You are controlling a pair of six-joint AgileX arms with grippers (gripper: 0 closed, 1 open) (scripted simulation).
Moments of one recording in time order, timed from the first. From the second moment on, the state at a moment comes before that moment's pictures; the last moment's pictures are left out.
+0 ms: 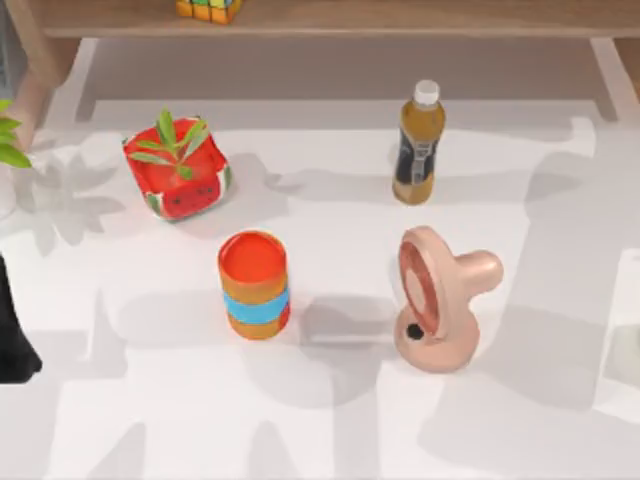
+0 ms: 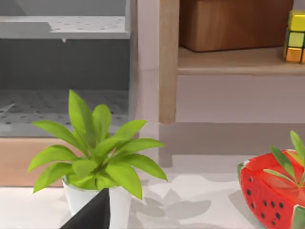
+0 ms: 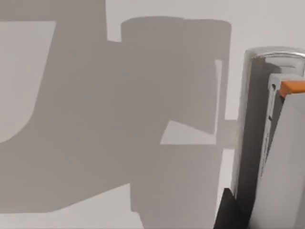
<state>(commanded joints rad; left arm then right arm) 0.00 0.00 0.00 0.00 0.00 0.00 -0.37 2.69 2.64 -1.52 0.02 -0.35</state>
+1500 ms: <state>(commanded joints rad) 0.00 0.00 0.00 0.00 0.00 0.00 -0.37 2.67 2.56 -1.46 0.02 -0.35</state>
